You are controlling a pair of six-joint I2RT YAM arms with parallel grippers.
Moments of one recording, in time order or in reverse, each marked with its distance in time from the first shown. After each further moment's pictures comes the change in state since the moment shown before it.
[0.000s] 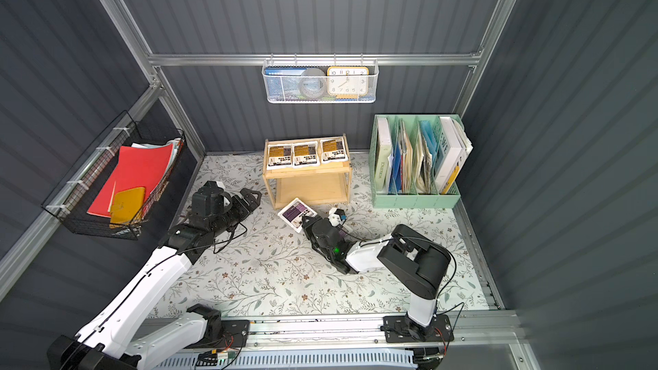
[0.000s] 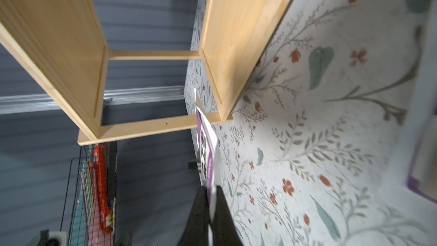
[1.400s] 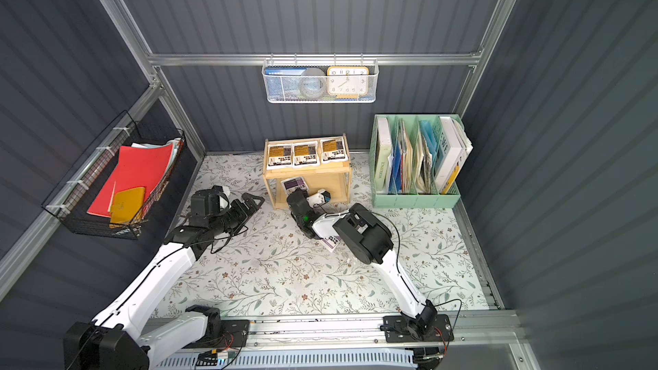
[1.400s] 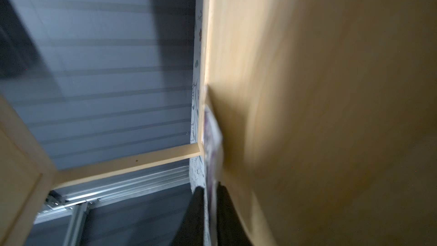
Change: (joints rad) left arm 0.130 0.074 -0.090 0.075 0.268 0.075; right arm -0.103 0.566 0.723 -0.188 0.174 0.108
